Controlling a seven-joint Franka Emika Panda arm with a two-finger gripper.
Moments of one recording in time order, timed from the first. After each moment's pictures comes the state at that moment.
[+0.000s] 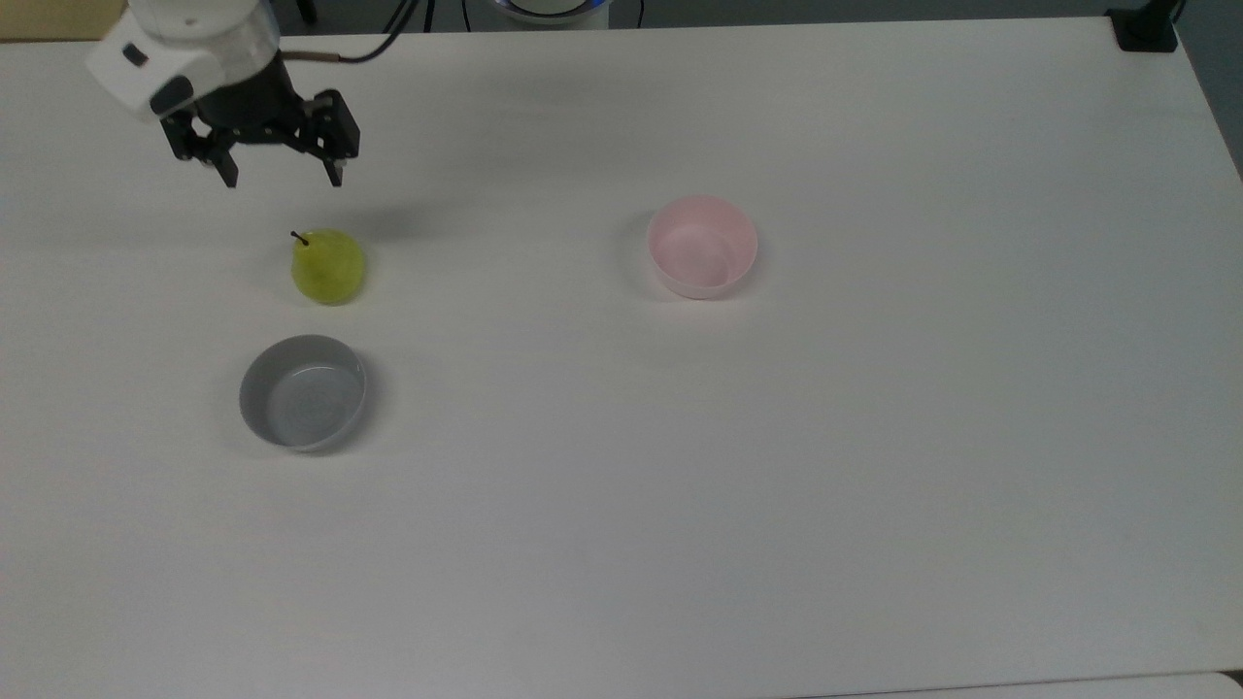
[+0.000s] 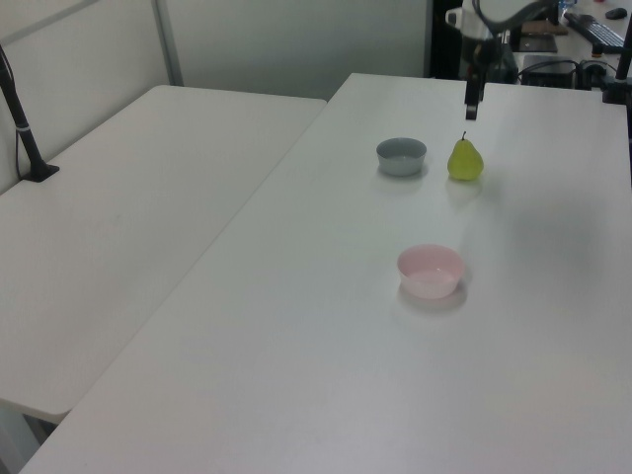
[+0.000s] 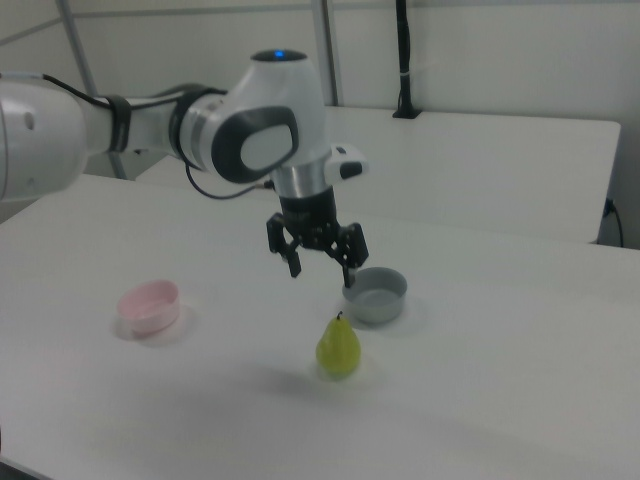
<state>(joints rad) -0.03 0.17 -0.29 -1.76 0.01 1.96 -0.39</state>
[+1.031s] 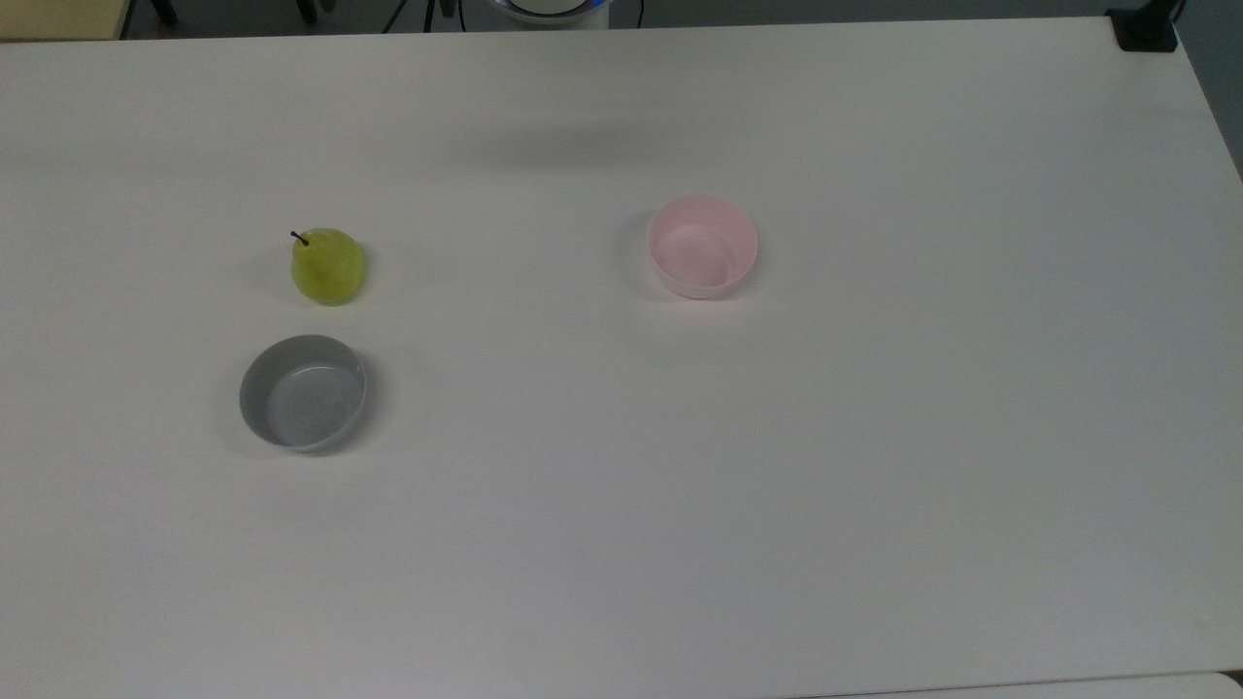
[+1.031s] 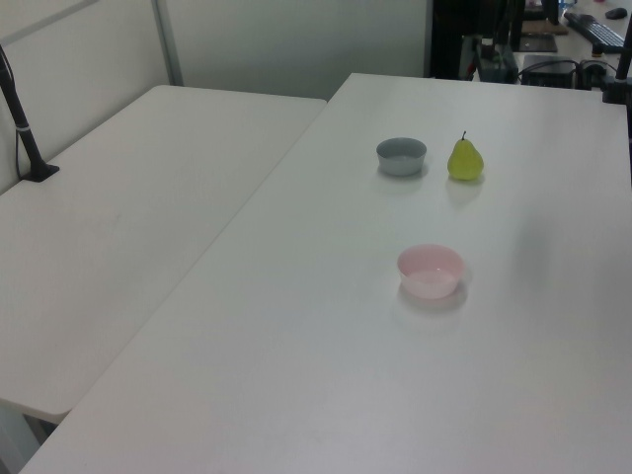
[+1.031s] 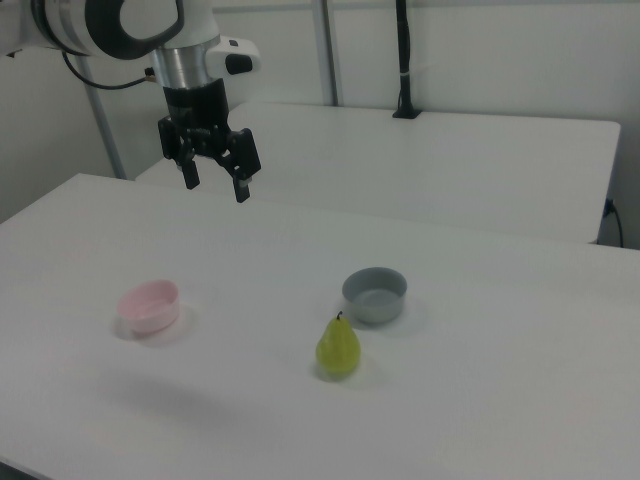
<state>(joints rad) 0.13 -0.04 -0.26 -1.62 0.01 1.59 -0.10</state>
